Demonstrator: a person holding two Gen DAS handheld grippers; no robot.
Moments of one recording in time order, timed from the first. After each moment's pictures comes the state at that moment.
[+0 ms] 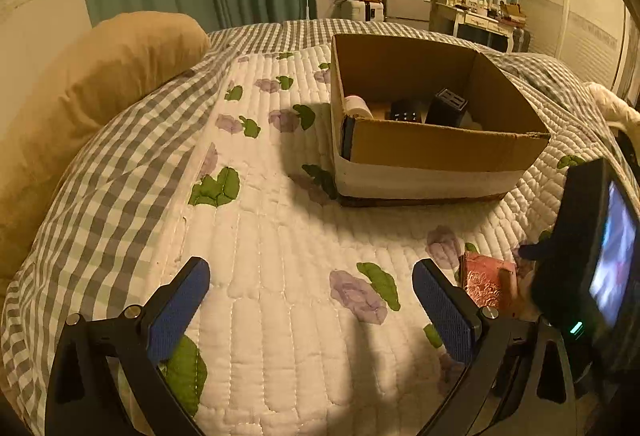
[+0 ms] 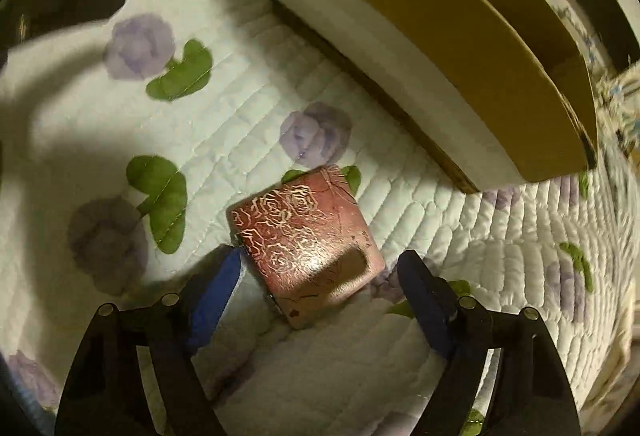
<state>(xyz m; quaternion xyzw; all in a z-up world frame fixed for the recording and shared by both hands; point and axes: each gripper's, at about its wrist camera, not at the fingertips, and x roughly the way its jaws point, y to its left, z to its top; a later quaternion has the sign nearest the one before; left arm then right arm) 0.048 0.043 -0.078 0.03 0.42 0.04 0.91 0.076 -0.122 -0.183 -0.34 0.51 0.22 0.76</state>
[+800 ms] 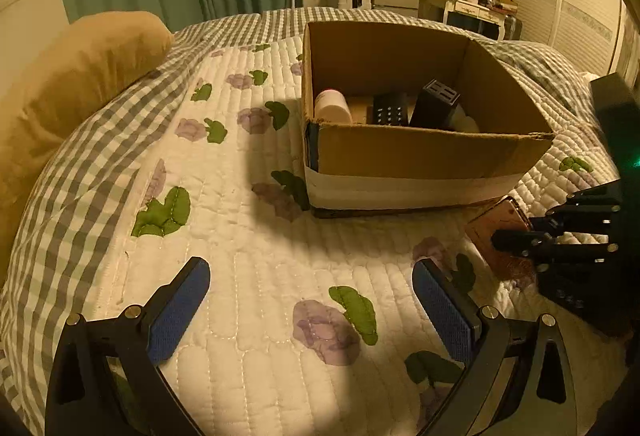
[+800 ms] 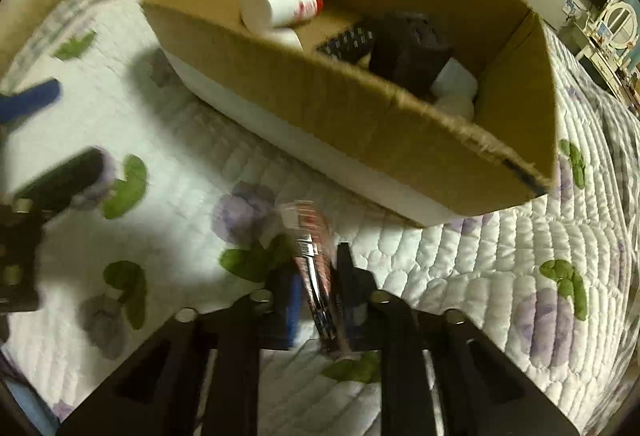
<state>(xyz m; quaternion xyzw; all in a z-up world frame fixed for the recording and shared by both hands) 0.080 0.026 -0.088 0.03 0.43 0.01 0.90 0.129 -0.173 -0.136 -0.17 0.51 0.23 0.81</state>
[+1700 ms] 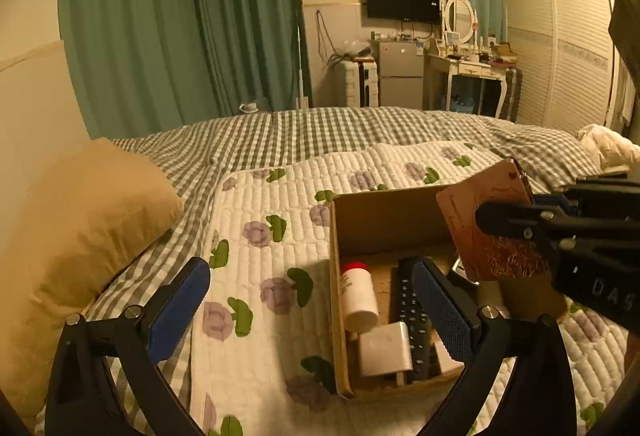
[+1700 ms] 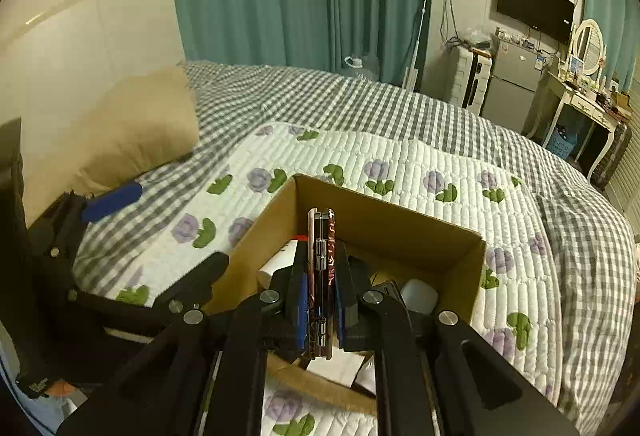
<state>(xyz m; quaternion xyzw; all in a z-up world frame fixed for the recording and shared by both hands) 0.185 0.039 -0.006 0.05 0.32 0.02 0.95 0.220 -0.135 0.000 -0.07 0.37 0.25 0.89</state>
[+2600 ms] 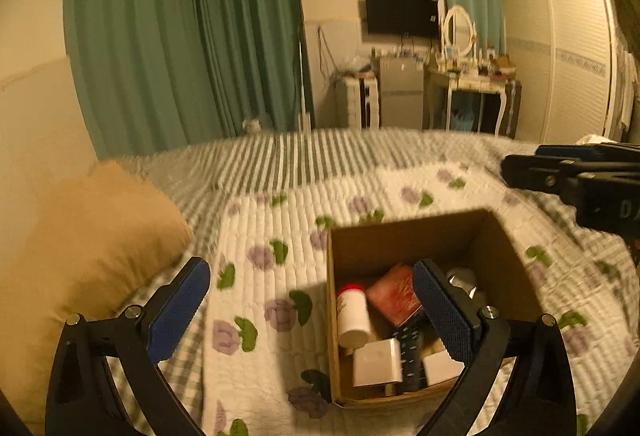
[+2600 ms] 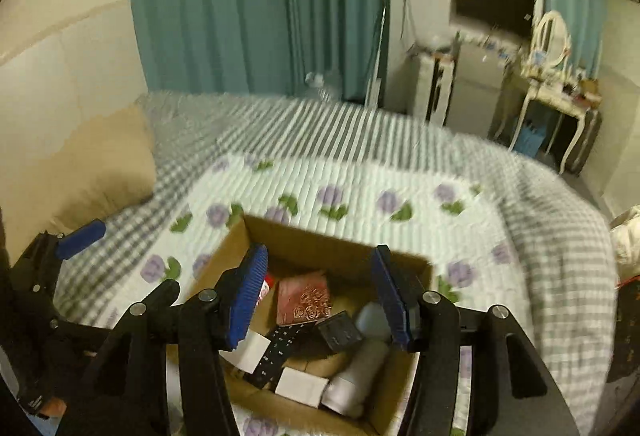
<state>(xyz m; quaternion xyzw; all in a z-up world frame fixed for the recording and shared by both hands) 0.158 0.025 0.039 0.06 0.27 0.02 0.96 0.215 -0.180 0.052 -0.04 0.32 0.18 0.93</state>
